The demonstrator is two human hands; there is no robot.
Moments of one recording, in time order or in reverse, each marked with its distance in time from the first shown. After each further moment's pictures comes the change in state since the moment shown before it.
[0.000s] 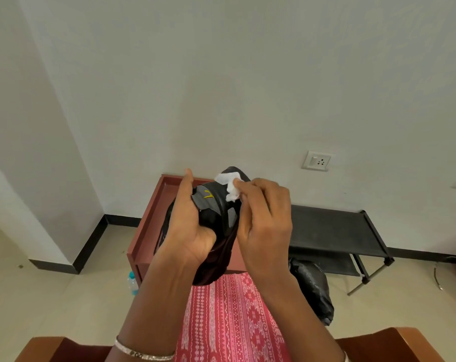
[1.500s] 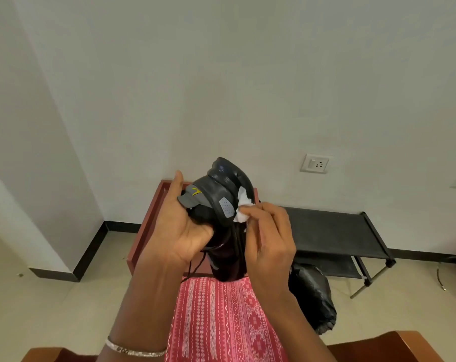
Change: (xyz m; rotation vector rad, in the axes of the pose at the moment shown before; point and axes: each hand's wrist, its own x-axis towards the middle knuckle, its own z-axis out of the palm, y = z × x) left_hand 0.009 0.017 -0.009 -0.132 -0.047 -0.050; right_hand -0.034 0.019 0.001 0.214 -0.009 0.149
